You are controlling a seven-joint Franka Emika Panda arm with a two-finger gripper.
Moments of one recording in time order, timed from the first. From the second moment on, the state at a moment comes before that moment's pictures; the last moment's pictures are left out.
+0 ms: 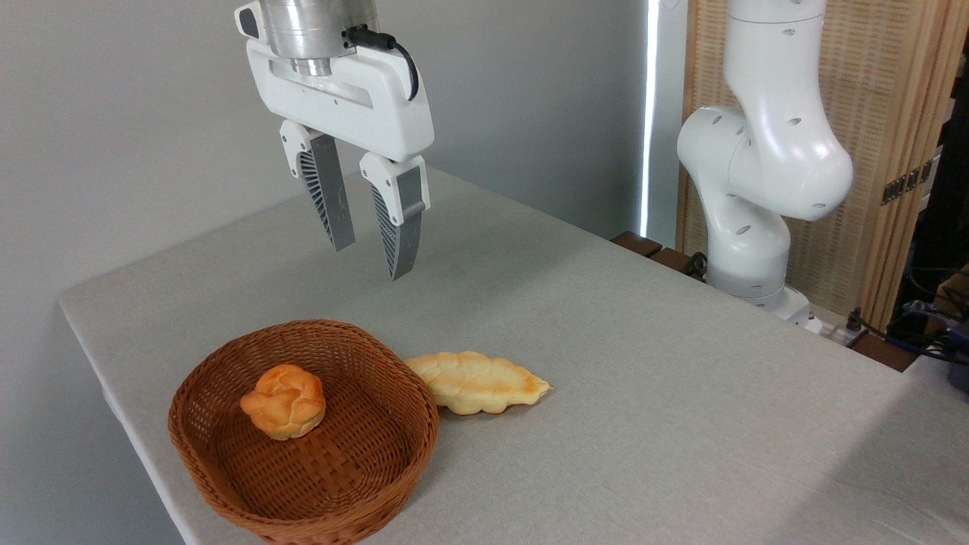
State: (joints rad) arm -0.16 0.00 0.07 -1.59 -0.06 1.62 0.56
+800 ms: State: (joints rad) arm -0.16 0.00 0.07 -1.59 -0.06 1.62 0.56
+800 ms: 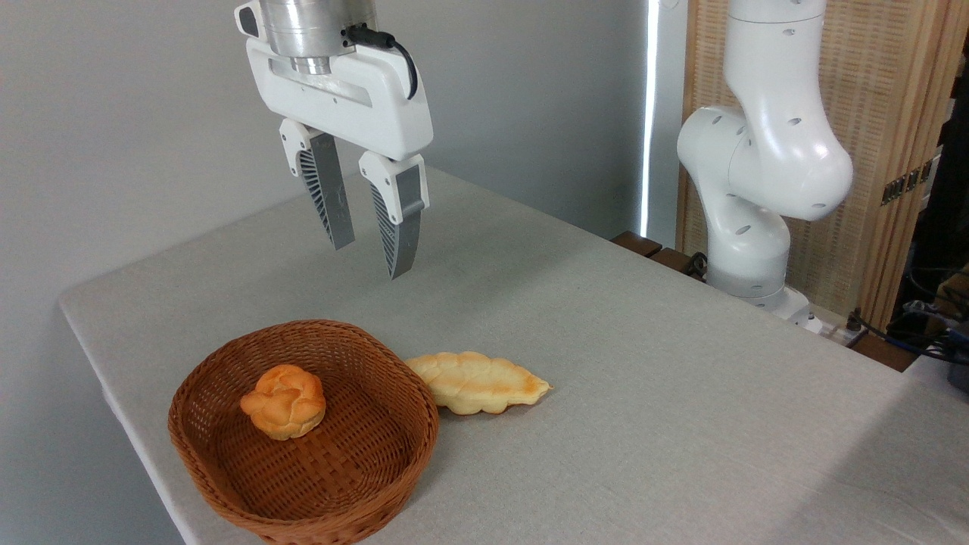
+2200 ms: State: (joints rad) arm -0.18 0.00 0.05 -1.67 -0.13 1.92 0.56
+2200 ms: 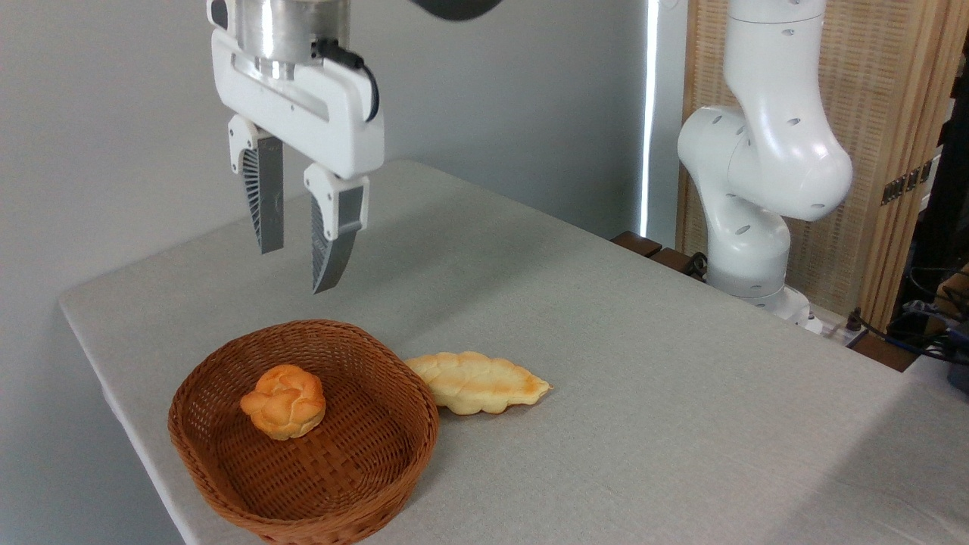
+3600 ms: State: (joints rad) arm -0.27 0.10 0.05 -2.07 -0.13 2.55 0.68
